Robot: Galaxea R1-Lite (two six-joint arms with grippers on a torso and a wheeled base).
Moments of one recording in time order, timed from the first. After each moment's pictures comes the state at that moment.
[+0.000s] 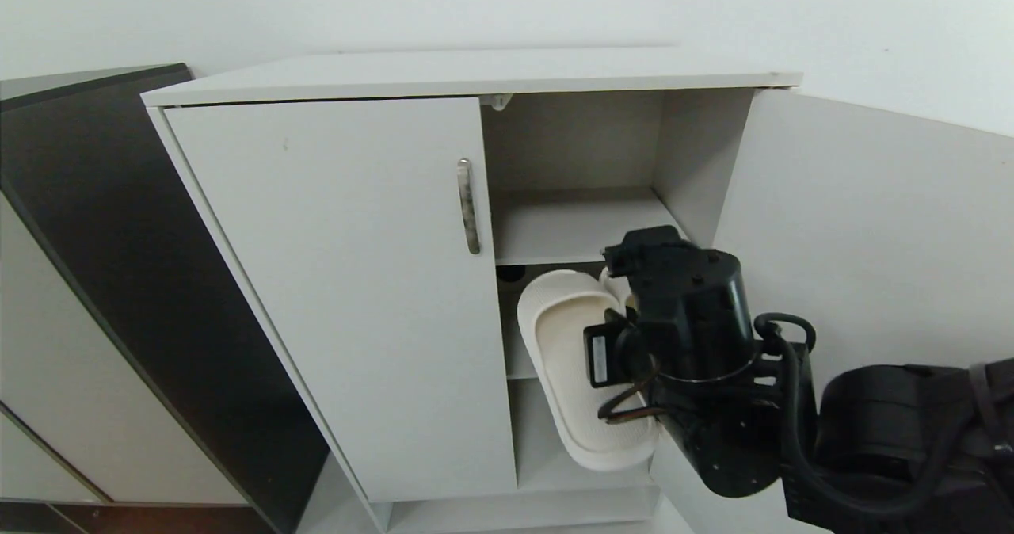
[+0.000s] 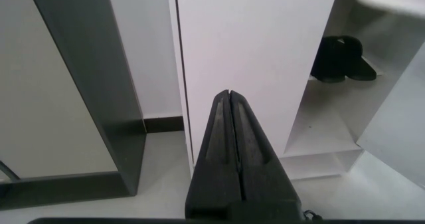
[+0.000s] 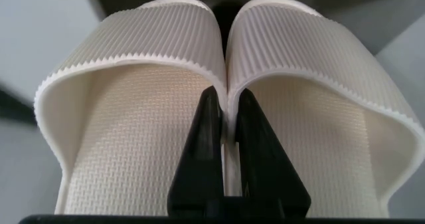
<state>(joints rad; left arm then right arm) 0.00 0.00 0.00 0.00 -0.02 0.00 0.95 1.82 -1.04 -0.47 -0.76 0.22</state>
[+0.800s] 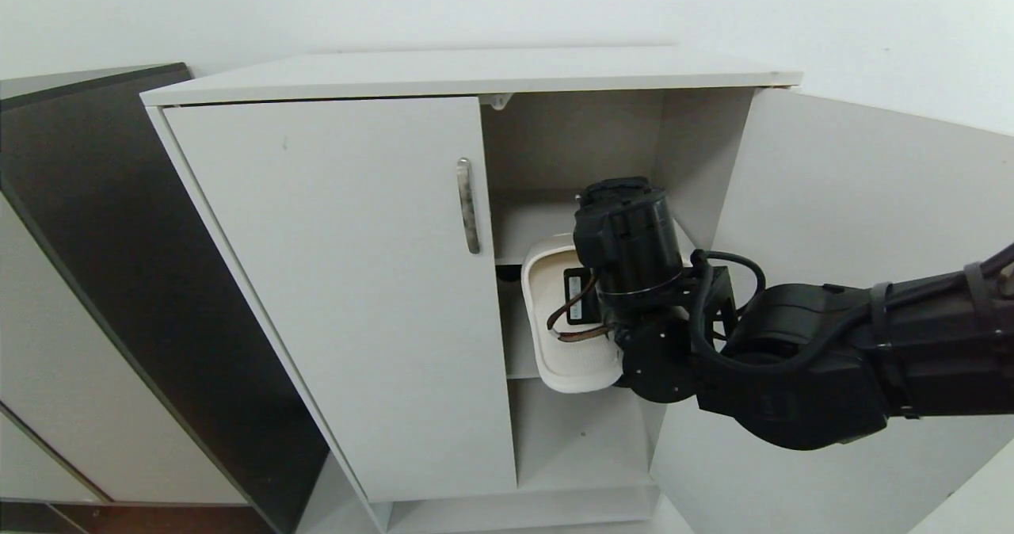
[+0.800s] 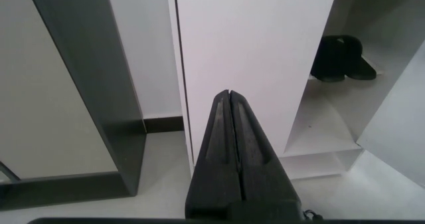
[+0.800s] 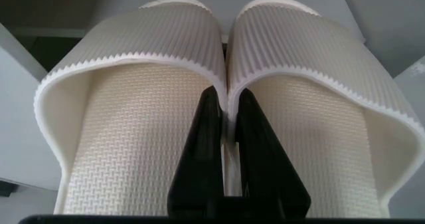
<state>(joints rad) 0.00 0.00 0.00 0.00 -0.02 0.01 0.90 1.95 -1.35 -0.27 -0.84 0.24</state>
